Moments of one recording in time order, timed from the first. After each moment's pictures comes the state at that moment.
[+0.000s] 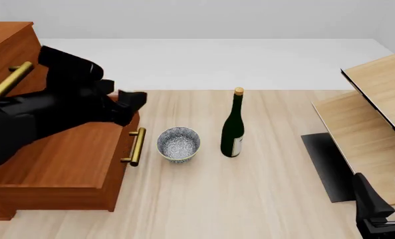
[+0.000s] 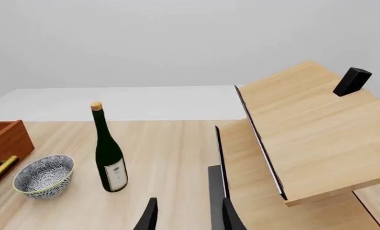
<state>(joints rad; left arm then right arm) -0.48 1.11 -0.83 0.17 0.03 0.03 0.03 0.00 0.03 0.03</state>
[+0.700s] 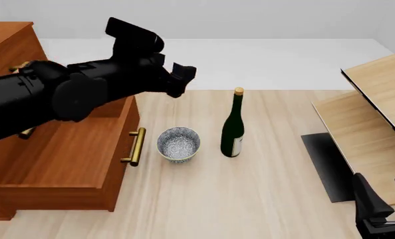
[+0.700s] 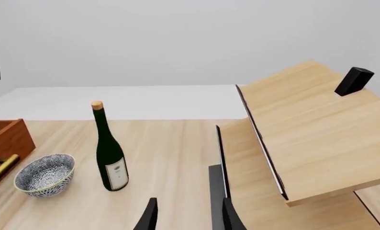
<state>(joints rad) -0.61 1.41 -1.11 0.08 0.05 0.03 0.03 0.00 0.03 0.03</state>
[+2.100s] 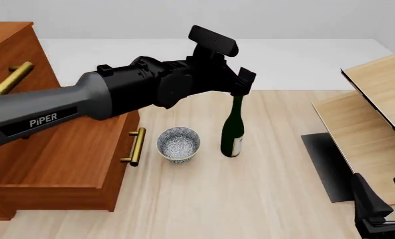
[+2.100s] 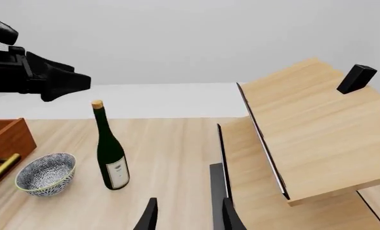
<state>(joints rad) -0.75 1.81 -1.48 0.09 0.03 0.03 0.04 0.00 0.03 0.03</state>
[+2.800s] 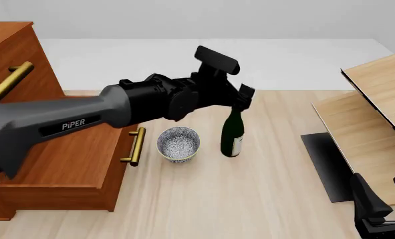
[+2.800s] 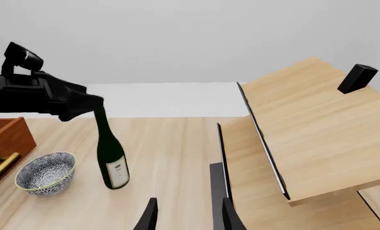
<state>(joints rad) -0.75 1.89 -1.46 0.03 0.01 0.03 0.05 0.00 0.03 0.03</state>
